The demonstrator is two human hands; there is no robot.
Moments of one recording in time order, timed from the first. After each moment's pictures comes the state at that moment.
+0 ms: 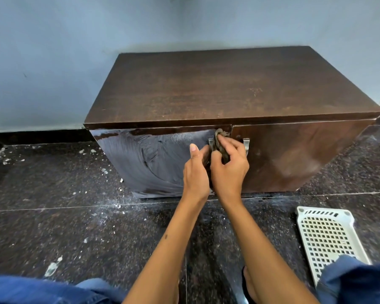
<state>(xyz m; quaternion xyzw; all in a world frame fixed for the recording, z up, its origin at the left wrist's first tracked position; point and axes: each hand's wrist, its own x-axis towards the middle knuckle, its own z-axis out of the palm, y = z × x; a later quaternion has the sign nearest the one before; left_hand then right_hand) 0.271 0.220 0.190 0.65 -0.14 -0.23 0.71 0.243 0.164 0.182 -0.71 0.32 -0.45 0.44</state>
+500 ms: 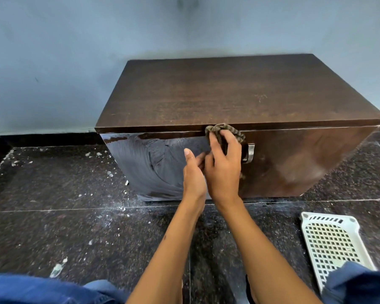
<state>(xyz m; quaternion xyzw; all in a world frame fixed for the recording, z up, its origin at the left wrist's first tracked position) 0.278 0.228 0.194 0.60 -0.05 -0.28 0.75 0.254 0.171 0.180 -0.85 0.22 -0.43 0.22</state>
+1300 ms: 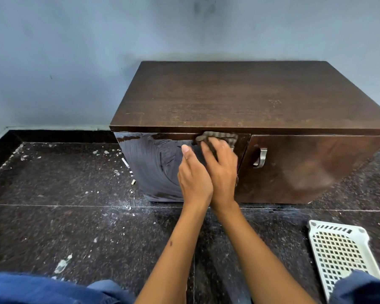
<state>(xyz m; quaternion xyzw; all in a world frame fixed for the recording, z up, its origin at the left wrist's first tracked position) 0.281 0.243 0.215 0.71 -0.03 -0.07 0.69 0.269 0.197 0.183 -0.86 0.17 -0.46 0.14</state>
